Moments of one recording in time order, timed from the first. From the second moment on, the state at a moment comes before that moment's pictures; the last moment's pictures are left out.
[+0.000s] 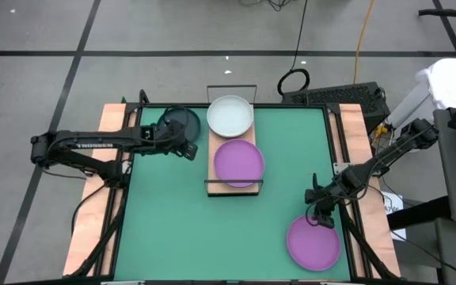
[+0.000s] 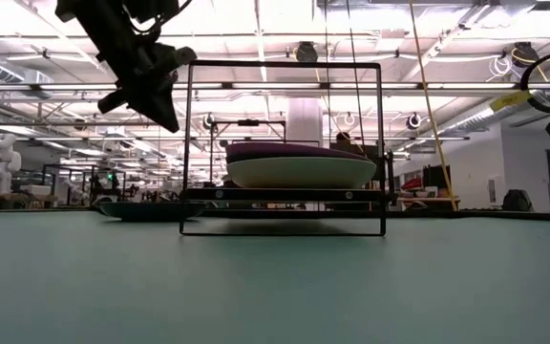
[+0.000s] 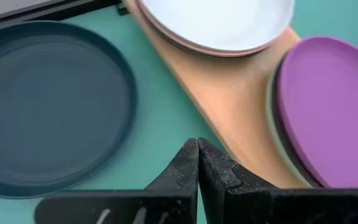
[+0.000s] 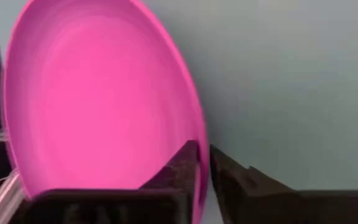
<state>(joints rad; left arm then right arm) 0.20 1.18 0.86 -0.58 -0.32 -0.74 0.56 0.83 0.22 -0.42 -0.26 0.91</state>
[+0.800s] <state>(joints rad) 0.40 1.18 0.86 -0.74 -0.20 -0.94 0.56 0.83 0.34 -0.17 -0.29 1.29</state>
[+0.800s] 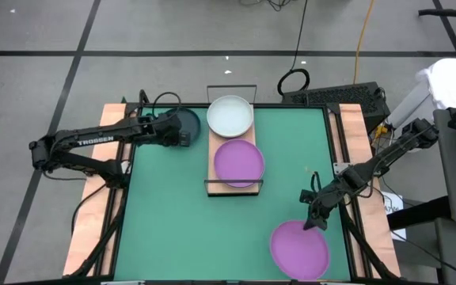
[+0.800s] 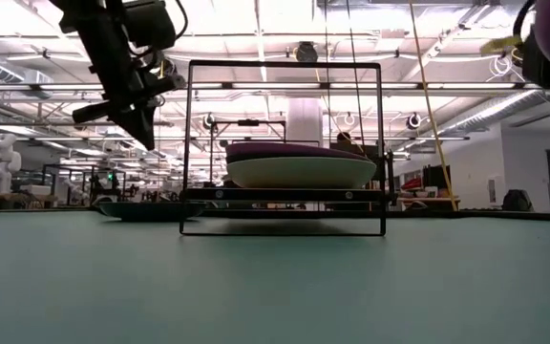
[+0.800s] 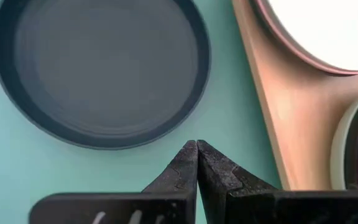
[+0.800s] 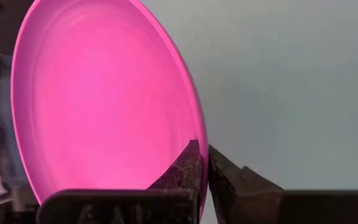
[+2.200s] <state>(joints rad) 0.59 1.19 0.86 -0.87 -0.21 -1.03 0.15 0.83 0.80 -0.37 0.26 1.28</state>
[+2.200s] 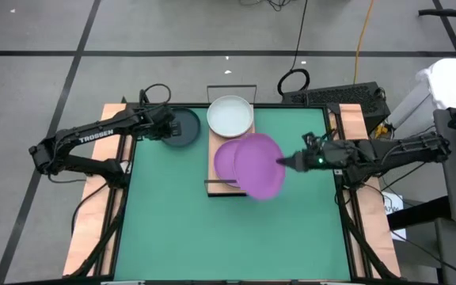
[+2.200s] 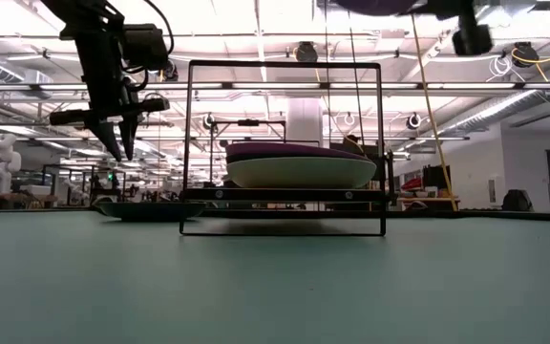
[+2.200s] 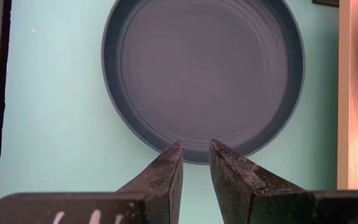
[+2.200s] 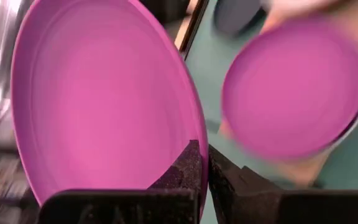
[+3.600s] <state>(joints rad) 0.56 1.19 0.86 -0.94 -0.20 -1.00 -0.50 1.35 0.80 0.31 -0.03 1.34</state>
